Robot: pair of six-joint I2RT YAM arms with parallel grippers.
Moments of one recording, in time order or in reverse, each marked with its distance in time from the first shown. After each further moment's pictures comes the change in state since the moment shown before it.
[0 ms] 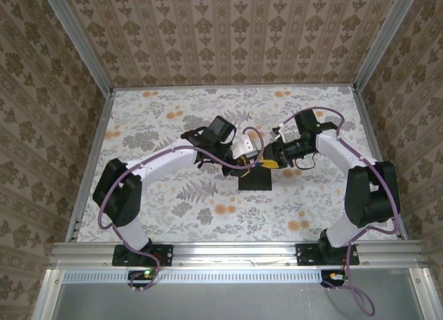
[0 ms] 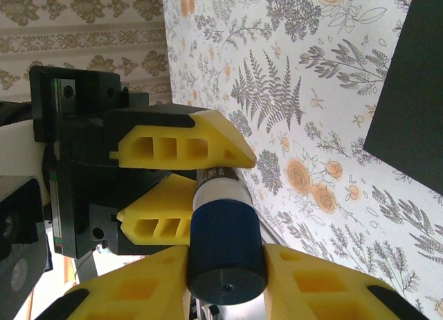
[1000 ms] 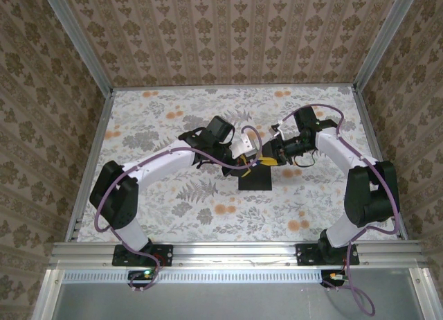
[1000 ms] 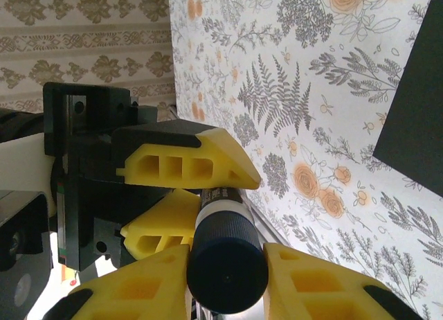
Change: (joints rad) left arm -0.002 -0.031 -0.021 0.029 0.016 -0.047; right arm 0.010 0.004 0.034 -0.004 -0.003 0.010
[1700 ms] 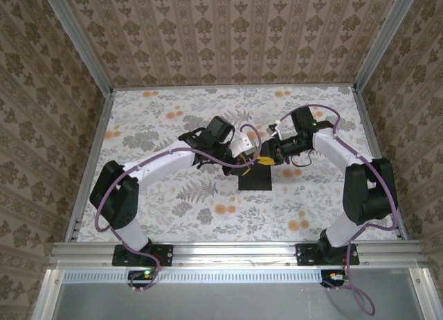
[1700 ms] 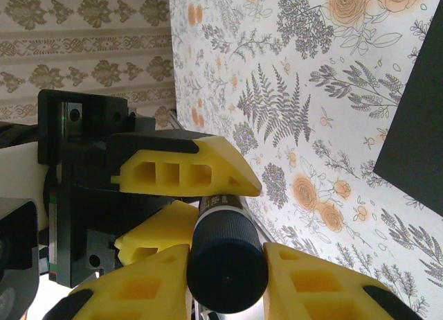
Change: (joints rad) left arm 0.000 0.000 -0.013 0.031 -0.035 -0.064; right arm 0.019 0.025 -0.013 0.084 -0.001 0.048
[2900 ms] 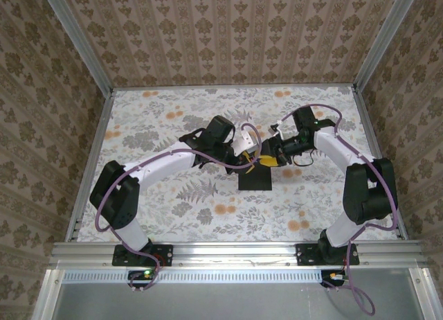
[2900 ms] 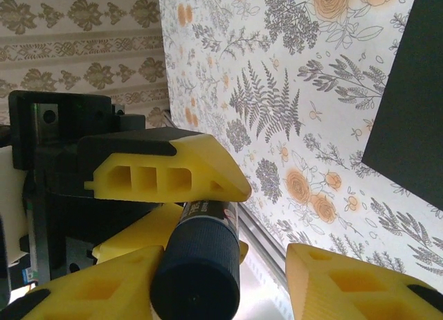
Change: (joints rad) left arm 0.000 0.000 -0.020 0.103 0.030 -0.006; right arm -0.031 -0.002 0.019 -0.070 0.022 -0.031
